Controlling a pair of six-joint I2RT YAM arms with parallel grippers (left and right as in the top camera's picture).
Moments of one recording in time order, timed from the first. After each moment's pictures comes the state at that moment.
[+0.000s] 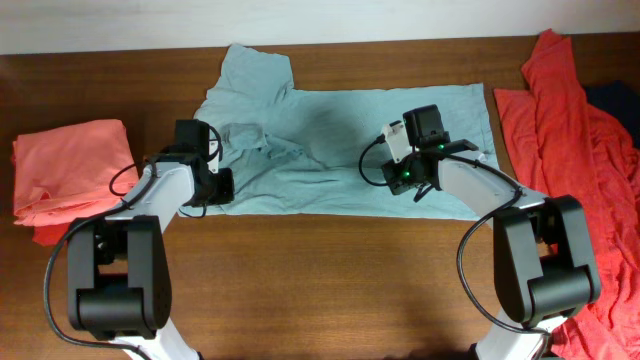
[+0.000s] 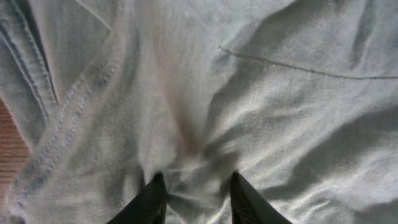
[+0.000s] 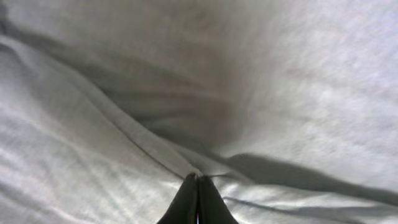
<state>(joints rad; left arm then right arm) -0.03 1.90 1.13 -0.57 0.02 -0.10 0.21 1.89 1.16 -0.44 -0.13 -0.20</state>
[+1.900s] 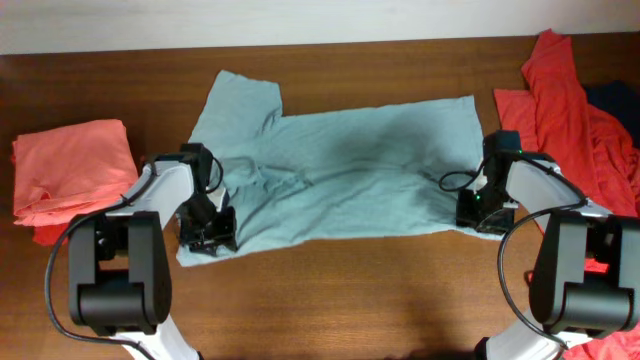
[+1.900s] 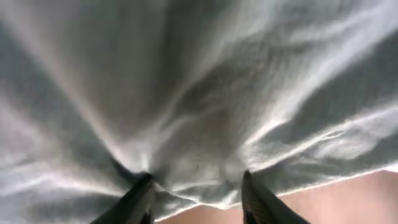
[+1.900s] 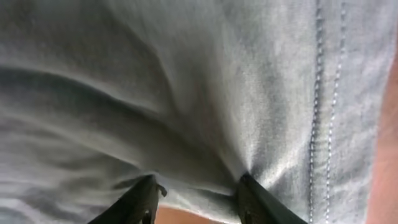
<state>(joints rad) -0.02 1.92 1.13 -1.08 0.15 -0.10 -0.14 1.83 1.05 -0.86 -0.01 0.13</state>
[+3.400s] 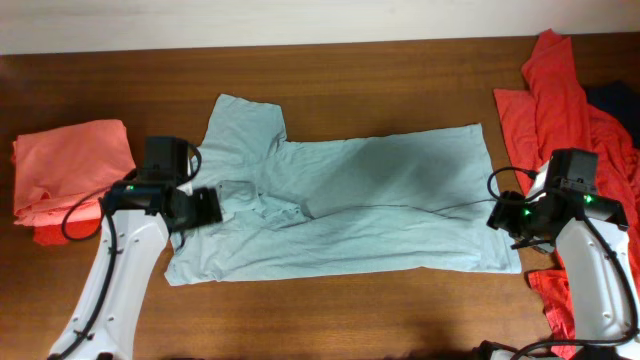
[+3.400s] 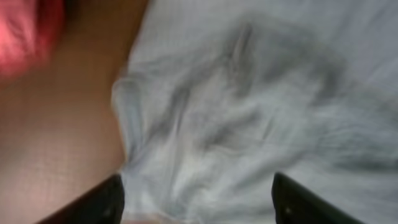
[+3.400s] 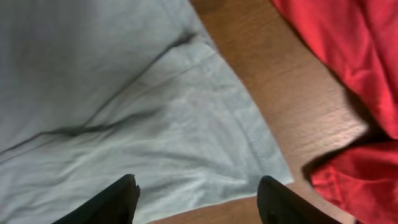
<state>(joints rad) -0.03 1.42 1.06 -0.94 -0.08 -0.25 -0.33 1.33 0.93 -0.90 -0.09 0.20</state>
